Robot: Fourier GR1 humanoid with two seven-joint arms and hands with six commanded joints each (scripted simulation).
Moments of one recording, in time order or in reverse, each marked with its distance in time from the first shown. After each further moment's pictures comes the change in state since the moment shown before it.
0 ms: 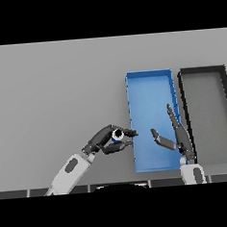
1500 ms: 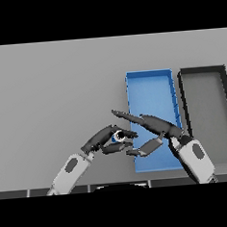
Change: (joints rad) left arm 0.014 -0.023 0.038 0.006 -0.057 -0.098 0.010; right arm -0.488 -0.193 0.199 -0.184 -0.525 0.482 0.386
